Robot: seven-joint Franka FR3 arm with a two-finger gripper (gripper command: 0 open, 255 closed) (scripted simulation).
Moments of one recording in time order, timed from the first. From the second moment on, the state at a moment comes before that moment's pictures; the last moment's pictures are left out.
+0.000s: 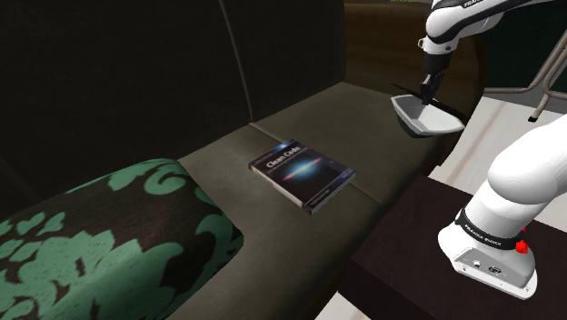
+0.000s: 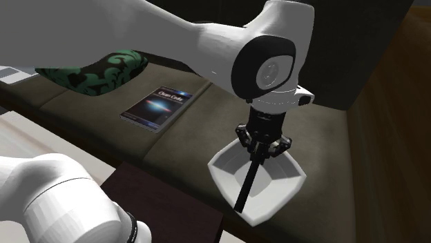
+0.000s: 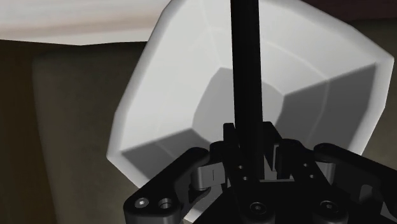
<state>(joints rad) -0.27 -0.40 -0.46 -2.42 -0.31 1.98 -0.46</state>
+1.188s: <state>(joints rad) -0.27 -0.38 -0.47 -2.45 -0.31 2.03 -0.46</state>
